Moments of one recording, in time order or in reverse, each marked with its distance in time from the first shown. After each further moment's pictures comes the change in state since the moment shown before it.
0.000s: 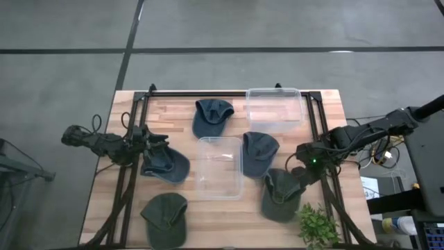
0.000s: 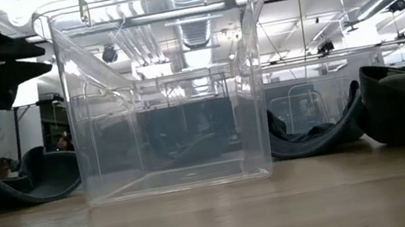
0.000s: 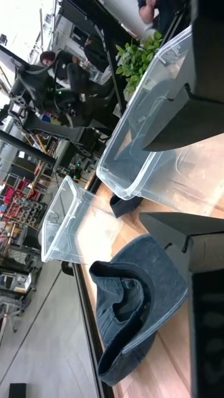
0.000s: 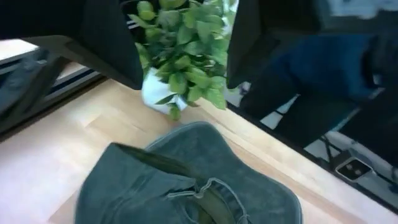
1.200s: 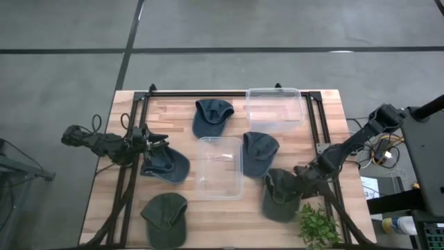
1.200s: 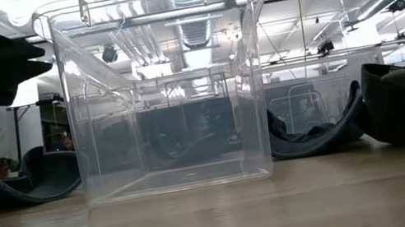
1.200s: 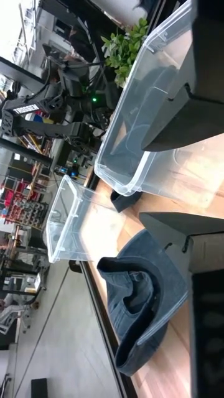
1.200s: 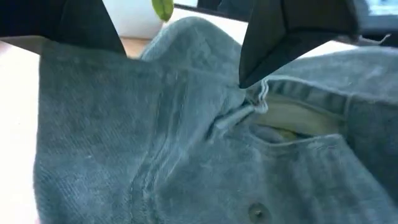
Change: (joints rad) left arm 0.000 0.000 0.000 0.001 -0.001 0.103; right arm 0.304 0.209 -0.362 0.609 0.283 0.709
